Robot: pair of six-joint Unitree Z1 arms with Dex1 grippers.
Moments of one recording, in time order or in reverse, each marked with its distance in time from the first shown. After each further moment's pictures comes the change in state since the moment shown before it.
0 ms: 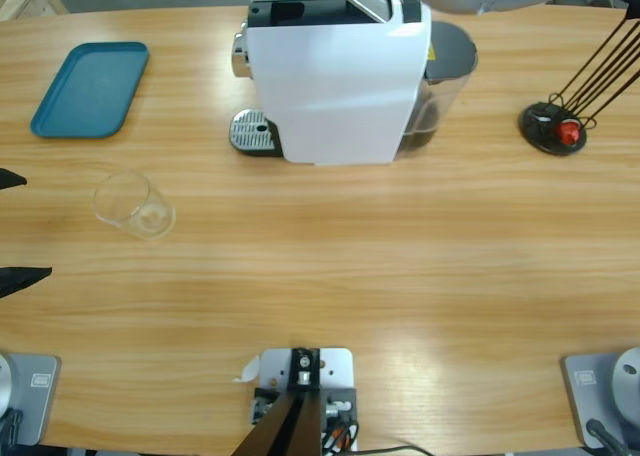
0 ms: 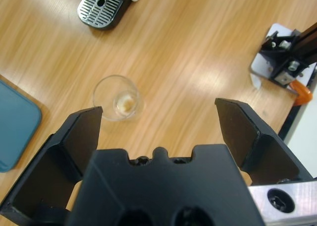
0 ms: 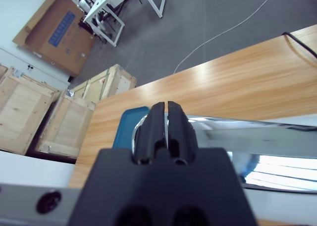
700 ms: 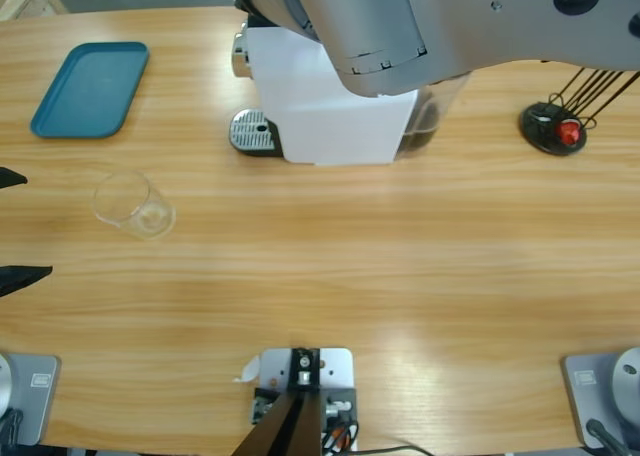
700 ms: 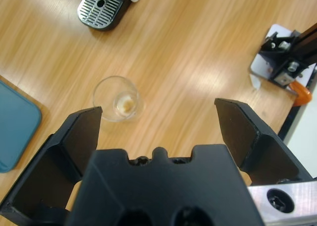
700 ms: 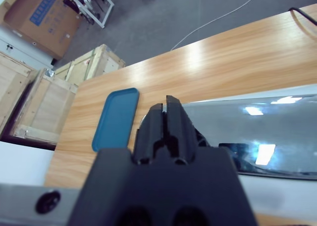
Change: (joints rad) arm 0 0.000 0.004 -0.004 0.000 0.000 0.000; arm 1 0.031 0.092 -0.027 0.051 0.000 0.006
